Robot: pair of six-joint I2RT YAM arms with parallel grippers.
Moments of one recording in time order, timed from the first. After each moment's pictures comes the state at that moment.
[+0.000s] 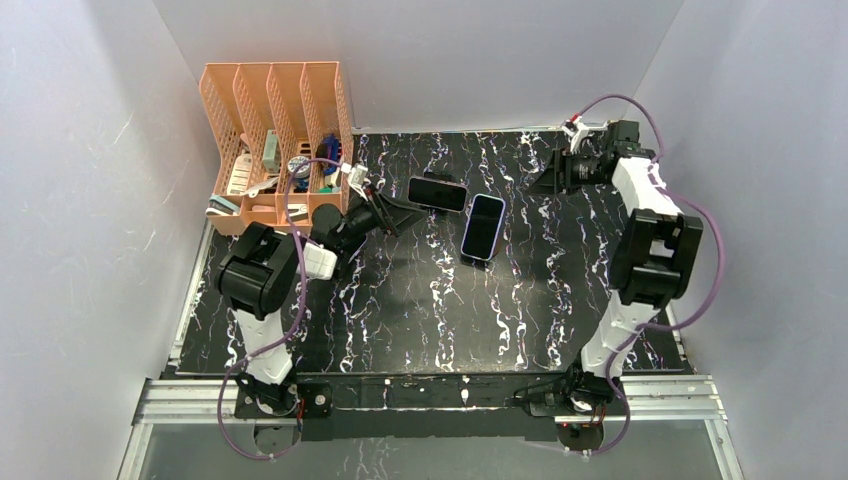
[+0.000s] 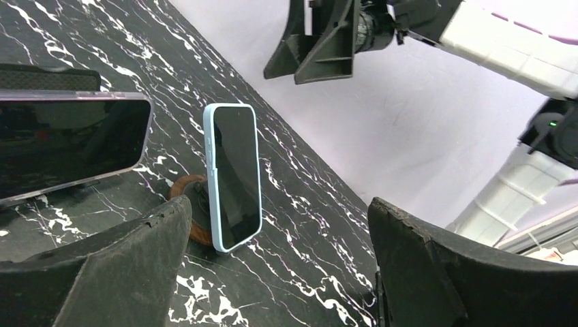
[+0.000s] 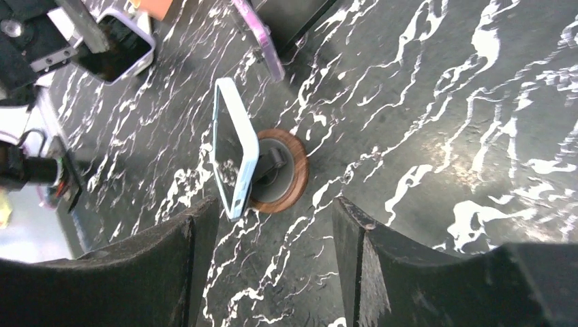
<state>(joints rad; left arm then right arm) -0.38 1.90 0.74 1.40 0.71 -0.91 -0.13 1.95 1.60 -0.77 -1.05 -0.37</state>
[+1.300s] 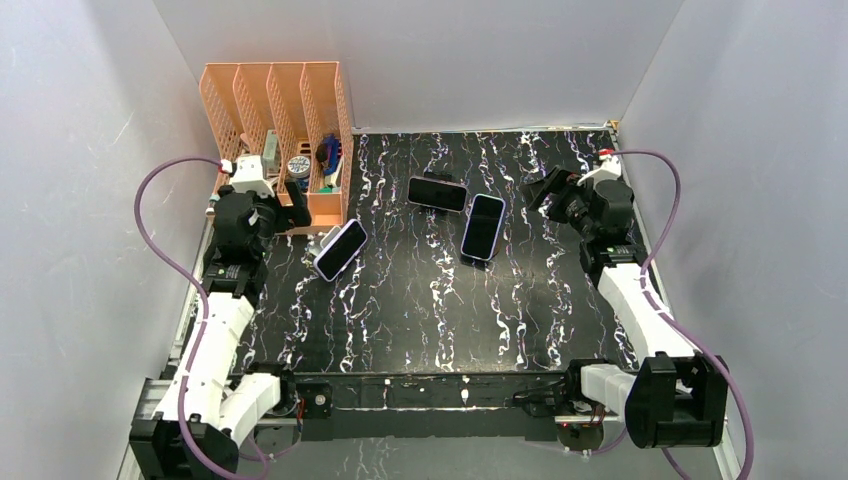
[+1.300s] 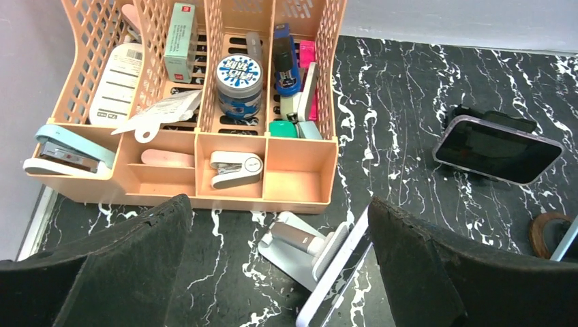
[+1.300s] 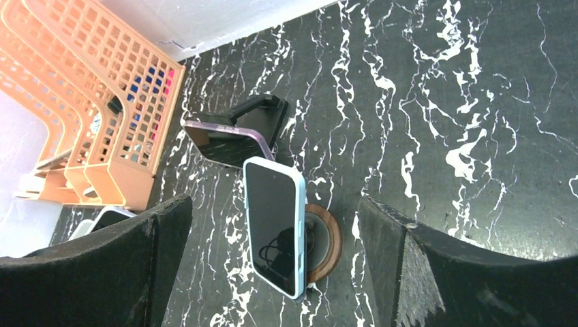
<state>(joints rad) -0.09 0.90 0.81 -0.14 -0.06 -0.10 0.07 1.10 0.74 0.13 -0.26 0.50</state>
